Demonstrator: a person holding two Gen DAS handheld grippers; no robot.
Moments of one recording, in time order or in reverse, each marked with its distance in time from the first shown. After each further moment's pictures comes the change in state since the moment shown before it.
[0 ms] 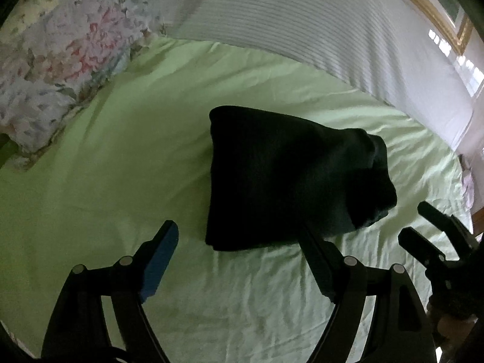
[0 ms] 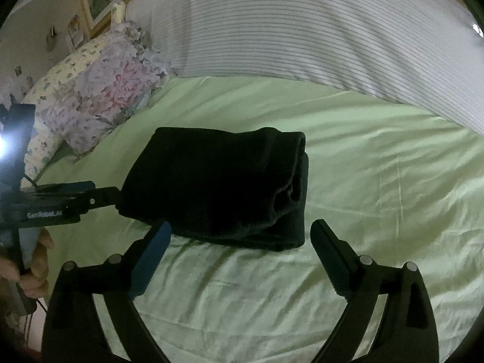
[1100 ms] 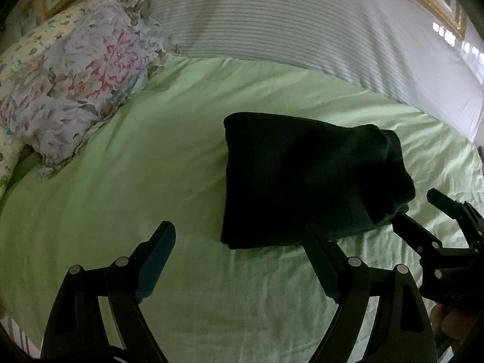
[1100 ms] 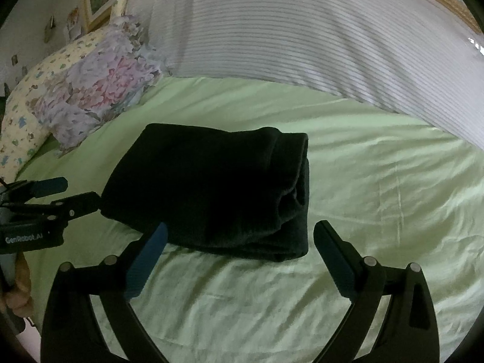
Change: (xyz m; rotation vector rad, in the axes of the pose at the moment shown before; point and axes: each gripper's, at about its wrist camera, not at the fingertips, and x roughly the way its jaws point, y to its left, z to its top) left arm 0.000 -0.012 -0.015 0.045 -0.097 0.129; right arm 0.021 0.013 -0.008 -0.048 -0.053 -0.066
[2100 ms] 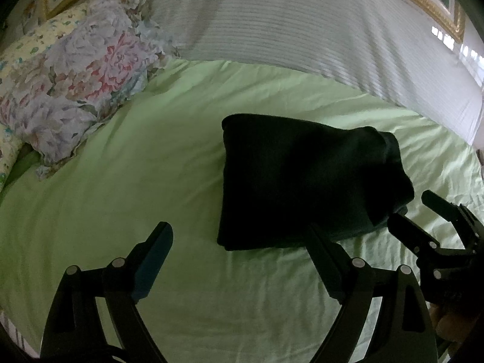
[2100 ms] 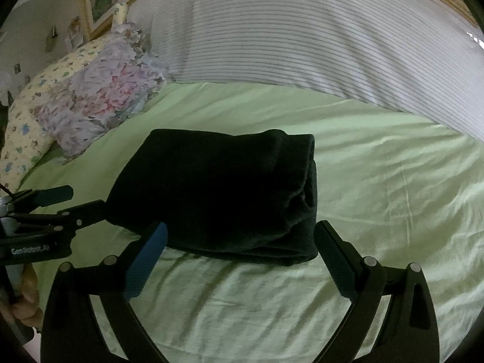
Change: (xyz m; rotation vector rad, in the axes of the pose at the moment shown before) left arm 0.001 0.000 -0.002 -0.008 -0.032 -0.013; right arm -0.002 0.004 -0.005 0.030 -0.030 0.022
